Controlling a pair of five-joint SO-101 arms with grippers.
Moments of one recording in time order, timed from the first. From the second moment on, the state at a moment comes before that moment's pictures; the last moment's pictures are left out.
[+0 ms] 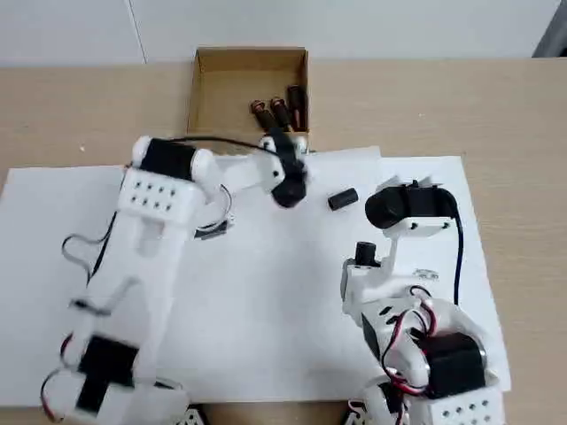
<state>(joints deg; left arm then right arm) 13.7 -8.0 -1.7 98.9 -49.4 -17.1 -71.8 44.8 83.8 -16.4</state>
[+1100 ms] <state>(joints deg) 13.1 -85.4 72.7 47.9 3.3 -19.0 -71.8 68.0 51.4 -8.4</state>
